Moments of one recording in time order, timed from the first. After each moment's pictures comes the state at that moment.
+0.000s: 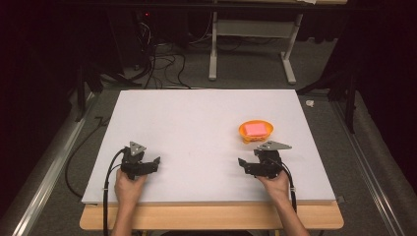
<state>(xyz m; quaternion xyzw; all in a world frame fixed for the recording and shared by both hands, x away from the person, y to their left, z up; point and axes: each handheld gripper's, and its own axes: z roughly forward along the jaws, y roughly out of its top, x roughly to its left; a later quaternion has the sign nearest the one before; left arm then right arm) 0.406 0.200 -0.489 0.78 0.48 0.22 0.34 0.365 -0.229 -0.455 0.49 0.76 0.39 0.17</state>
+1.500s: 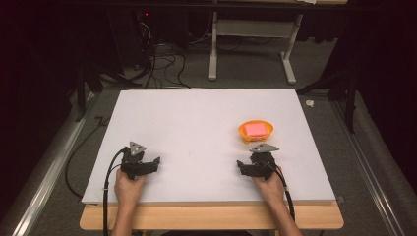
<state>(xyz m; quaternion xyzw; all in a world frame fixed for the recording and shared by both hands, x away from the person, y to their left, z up) 0.406 0.200 -0.489 0.78 0.48 0.23 0.34 0.378 -0.219 -0.484 0.49 0.78 0.33 0.21</state>
